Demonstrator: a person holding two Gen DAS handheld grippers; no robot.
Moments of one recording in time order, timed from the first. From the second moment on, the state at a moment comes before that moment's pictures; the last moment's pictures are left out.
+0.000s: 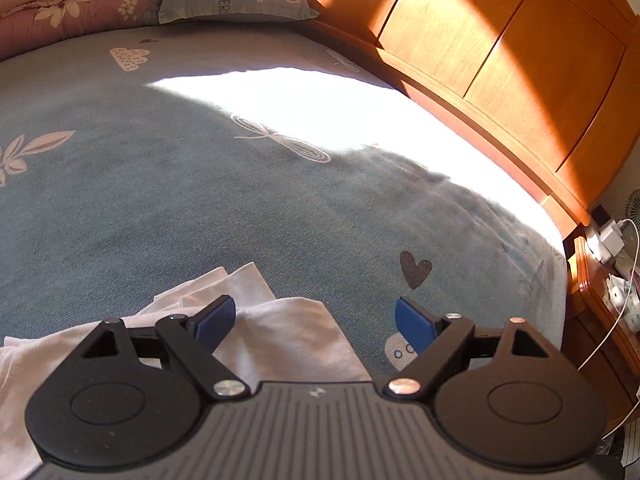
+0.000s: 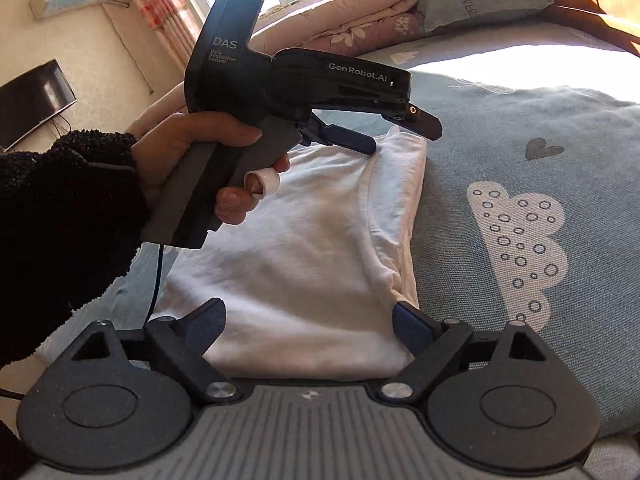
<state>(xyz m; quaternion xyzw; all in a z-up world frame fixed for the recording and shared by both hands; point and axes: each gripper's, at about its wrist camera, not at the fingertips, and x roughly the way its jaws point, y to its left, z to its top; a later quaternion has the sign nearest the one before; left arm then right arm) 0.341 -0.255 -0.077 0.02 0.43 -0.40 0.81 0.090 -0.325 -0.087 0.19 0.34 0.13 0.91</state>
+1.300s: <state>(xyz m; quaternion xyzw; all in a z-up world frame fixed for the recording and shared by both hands) 0.236 -0.087 -0.096 -0.14 0.54 -0.34 0.76 0.095 -0.303 -0.097 0.18 0.35 0.13 0.91</state>
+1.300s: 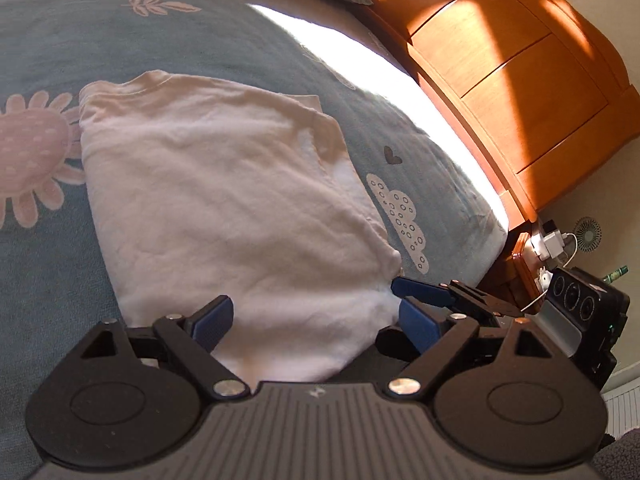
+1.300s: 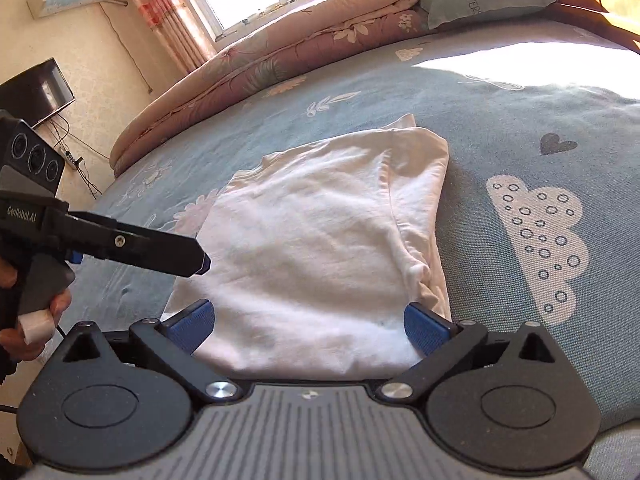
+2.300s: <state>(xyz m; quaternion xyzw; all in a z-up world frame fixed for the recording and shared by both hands) 0.212 -0.072 -0.086 -0.15 0.50 -0.34 0.78 0.064 -0.309 -0.078 0.17 0.35 0.09 0.92</state>
